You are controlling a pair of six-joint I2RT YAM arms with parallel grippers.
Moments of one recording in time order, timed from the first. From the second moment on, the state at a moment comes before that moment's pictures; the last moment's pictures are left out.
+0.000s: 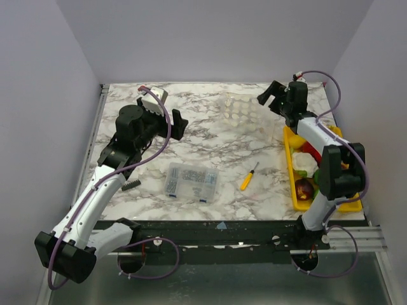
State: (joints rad) left arm -0.40 1.04 1.05 -0.20 0.15 -0.11; right arm 0.11 1.70 1.20 0.11 -0.03 0.54
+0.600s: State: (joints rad) left arm -0.41 1.09 1.06 -0.22 0.25 -0.15; right arm -0.07 2.17 1.68 -0.24 -0.27 0.54
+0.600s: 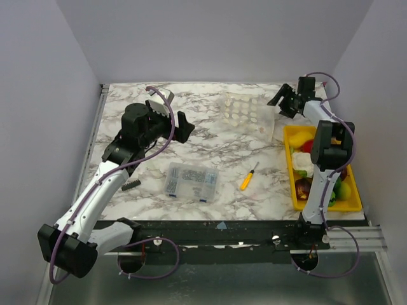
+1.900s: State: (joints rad) left arm -0.43 1.18 1.10 -0.23 0.42 -0.26; right arm 0.30 1.81 1.20 0.24 -0.53 1.05
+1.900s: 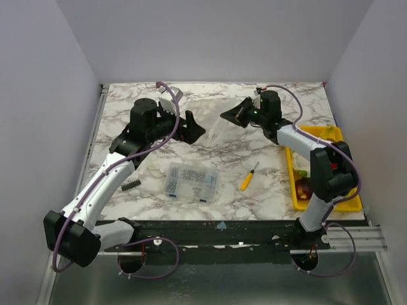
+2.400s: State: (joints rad) left arm -0.66 1.25 1.21 -0.38 -0.06 -0.11; right arm 0.52 1.63 1.12 0.08 -0.22 1.45
